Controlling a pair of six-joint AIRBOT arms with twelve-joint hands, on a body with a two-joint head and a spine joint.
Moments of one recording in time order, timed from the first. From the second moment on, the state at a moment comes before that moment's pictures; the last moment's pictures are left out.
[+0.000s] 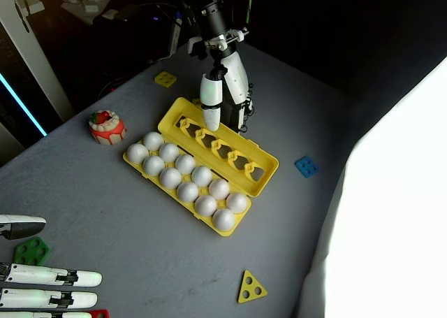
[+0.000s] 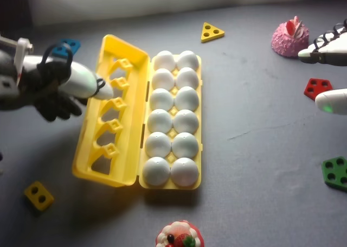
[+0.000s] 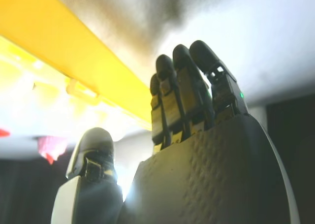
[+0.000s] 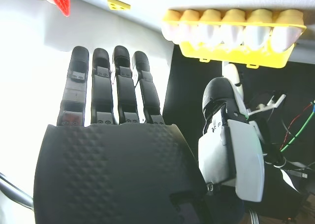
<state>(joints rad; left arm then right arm) 0.35 -0.97 1.05 0.64 0.74 -0.50 -0.65 -0.77 1.01 -0.02 0.47 -0.76</state>
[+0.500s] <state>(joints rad) 0.15 -0.98 0.93 0.65 0.85 -0.43 -0.66 -0.77 1.01 -0.03 0.47 -0.76</state>
